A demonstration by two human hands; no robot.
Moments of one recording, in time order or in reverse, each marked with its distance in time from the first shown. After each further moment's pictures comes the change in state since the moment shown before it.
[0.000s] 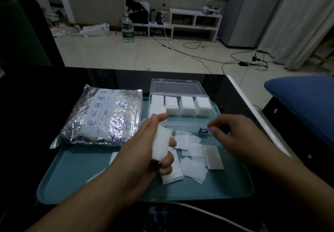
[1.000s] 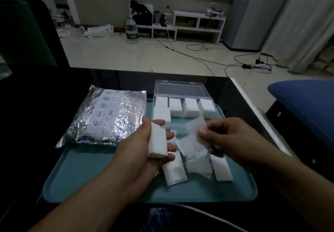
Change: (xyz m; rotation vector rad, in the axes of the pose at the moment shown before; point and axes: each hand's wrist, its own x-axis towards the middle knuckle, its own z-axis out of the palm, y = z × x) left_hand 0.009 0.002 -0.008 -0.130 0.153 0.003; right_hand -0.008 -0.028 0.001 0.712 -0.278 0.128
